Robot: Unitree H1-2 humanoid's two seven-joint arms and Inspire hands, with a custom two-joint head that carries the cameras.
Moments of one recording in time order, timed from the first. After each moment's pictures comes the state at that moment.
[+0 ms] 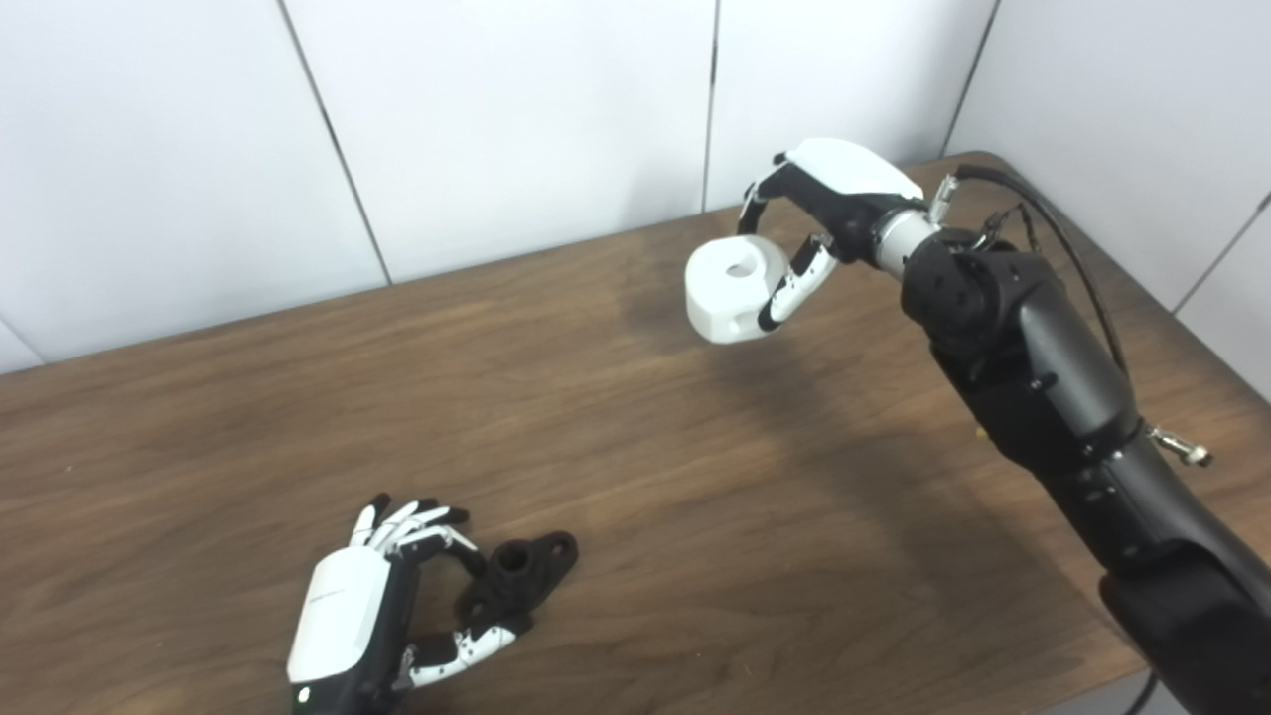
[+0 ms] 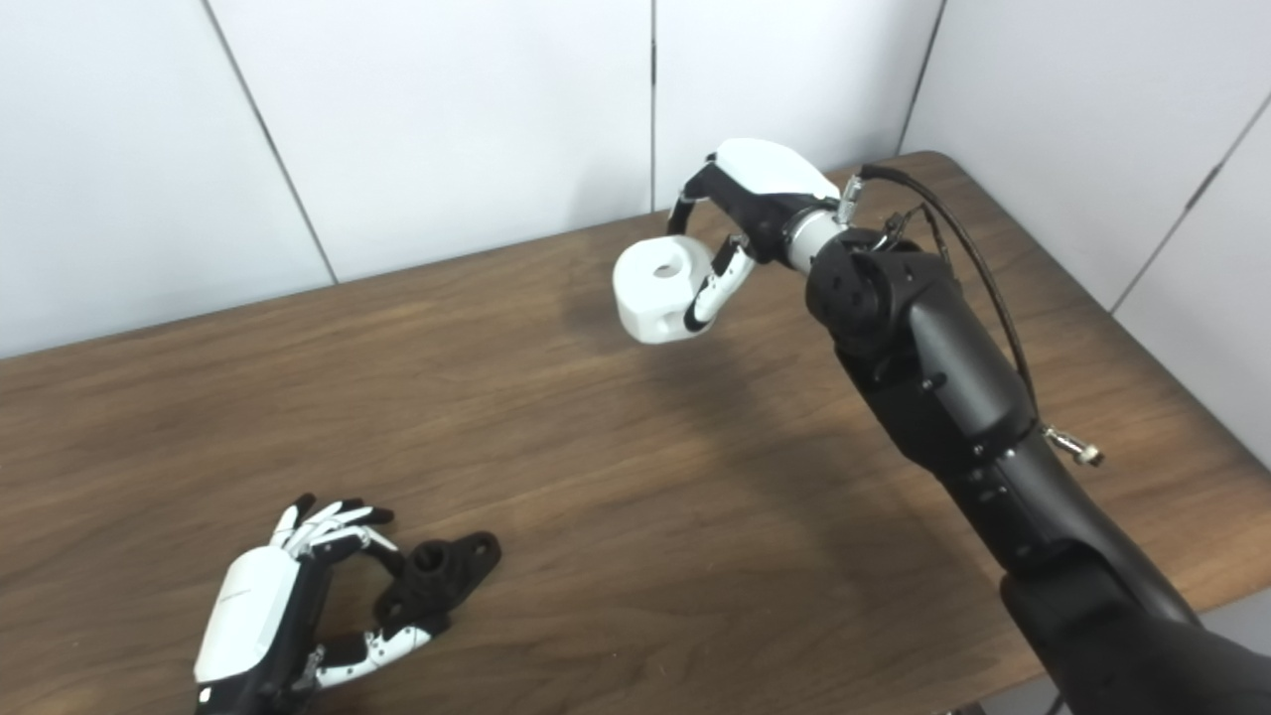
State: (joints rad) left arm 0.09 0.19 -0.32 -0.19 0.82 -0.05 0.01; right arm -0.48 -0.57 0.15 -0.30 -0.82 0.47 0.65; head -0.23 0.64
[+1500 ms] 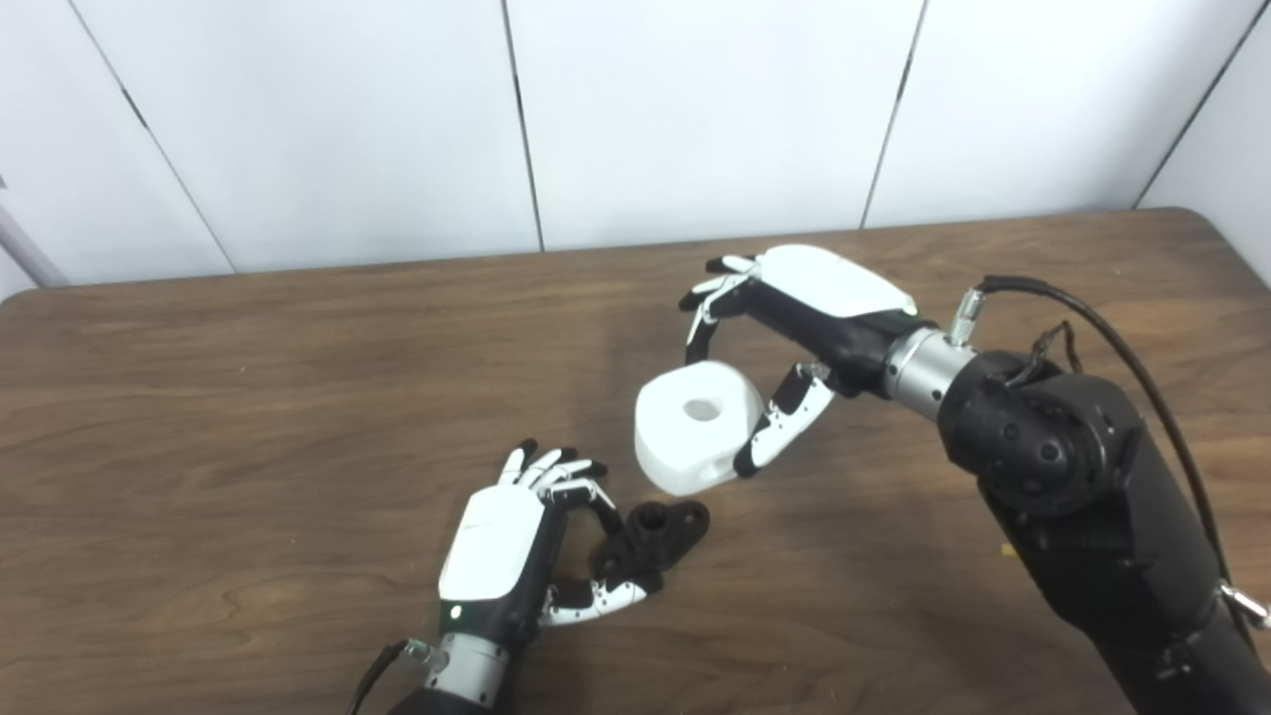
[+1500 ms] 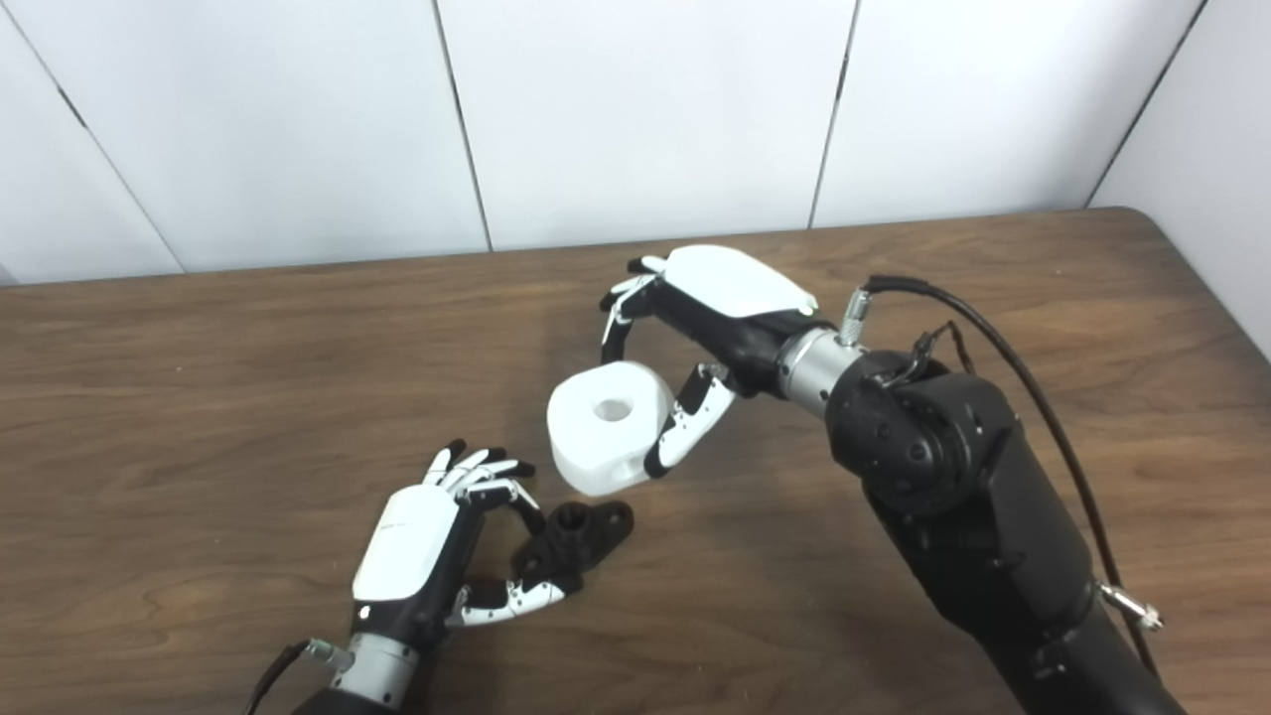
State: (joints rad) left arm 0.06 0.13 -0.40 -0.15 0.91 0.02 0.09; right arm -0.45 -0.40 0.32 -0.57 -0.77 0.46 0.82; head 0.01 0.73
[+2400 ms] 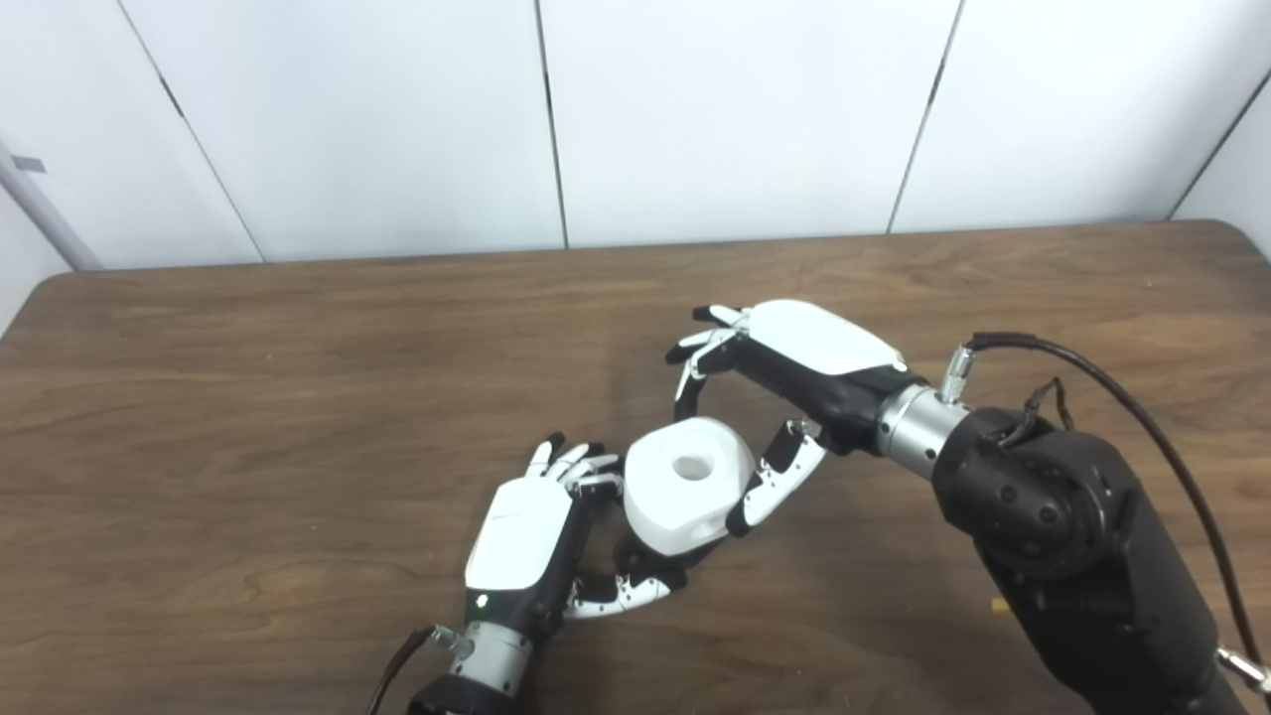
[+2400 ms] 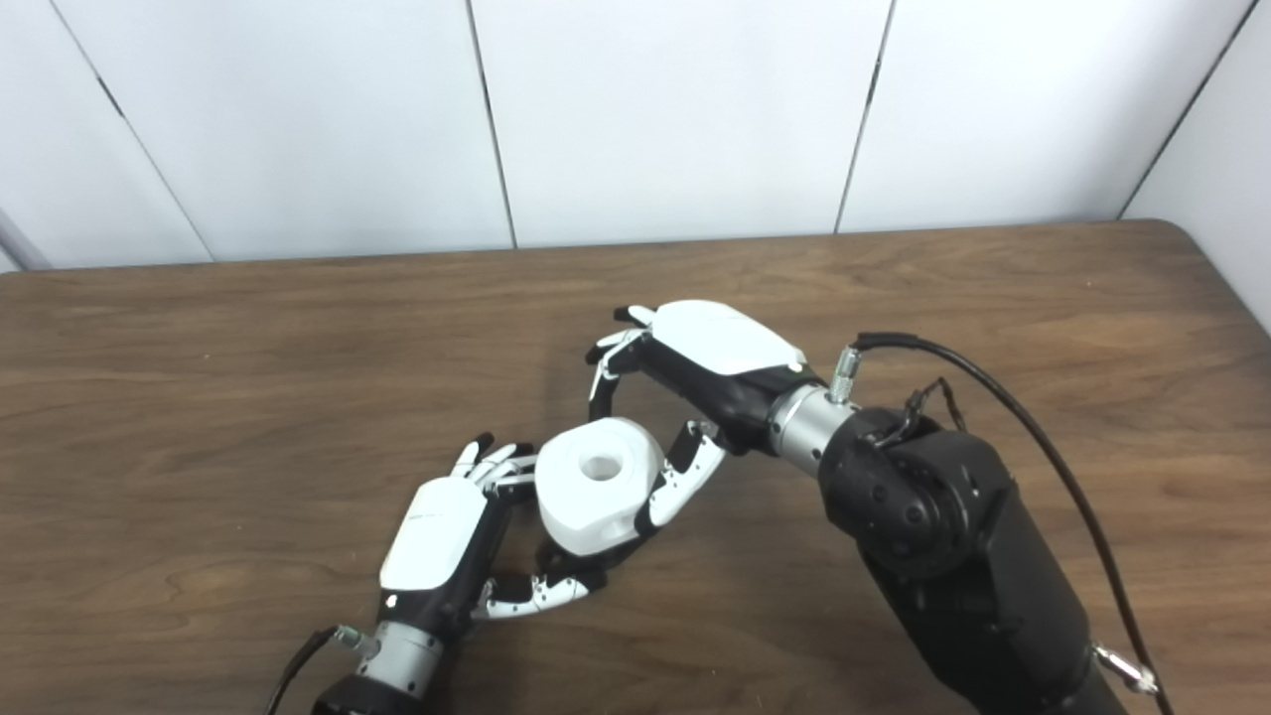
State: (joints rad) left arm 0.05 0.12 -0.42 -0.14 0.91 0.03 0.09; right arm -0.40 -0.34 0.35 -0.60 -0.79 0.44 0.83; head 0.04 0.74
